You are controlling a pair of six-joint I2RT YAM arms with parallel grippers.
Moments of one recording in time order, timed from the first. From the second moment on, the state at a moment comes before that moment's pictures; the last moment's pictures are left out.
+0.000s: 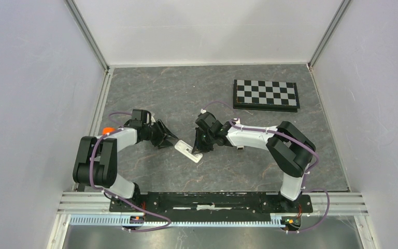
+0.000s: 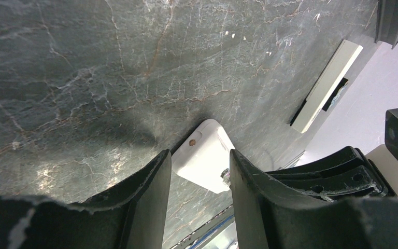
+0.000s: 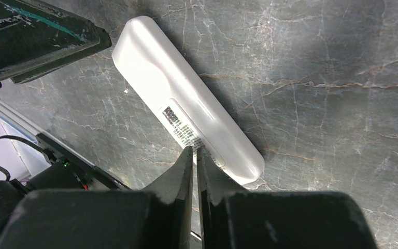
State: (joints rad) left arm -0.10 1.53 0.64 -0.17 0.58 -0.77; right arm 0.89 1.83 1.10 -0.24 -0.16 0.90
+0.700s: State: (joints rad) left arm -0.10 1.54 0.66 -0.19 0.54 -0.77; right arm 0.94 1.79 1.19 -0.23 0.01 0.59
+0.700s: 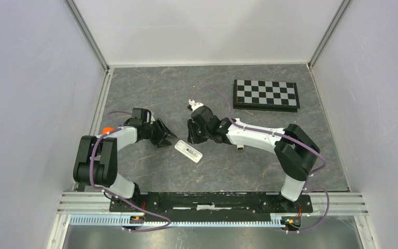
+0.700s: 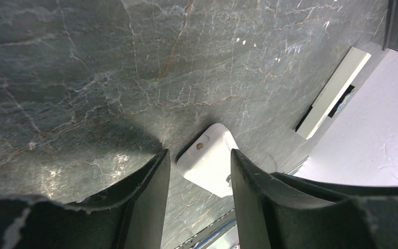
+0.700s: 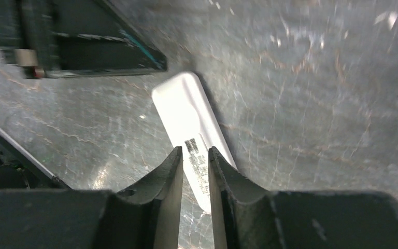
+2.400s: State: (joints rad) left arm -0.09 1.58 0.68 -0.22 0.58 -0.73; right arm 1.03 1.87 1.22 -0.35 -0.05 0.06
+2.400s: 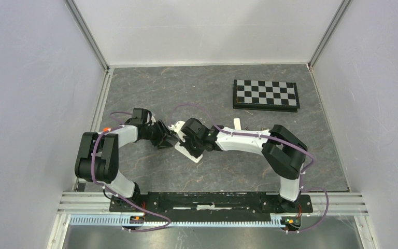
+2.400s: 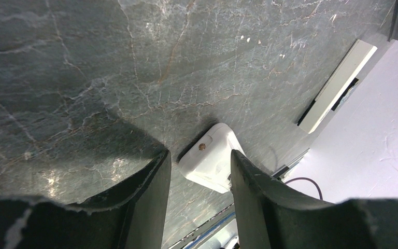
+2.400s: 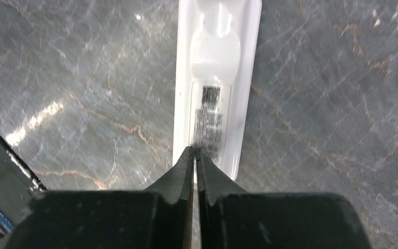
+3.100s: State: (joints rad) left arm -0.09 1.59 0.68 -0.21 0.58 -0.73; right arm 0.97 1.82 1.29 -0.39 -0.09 0.11
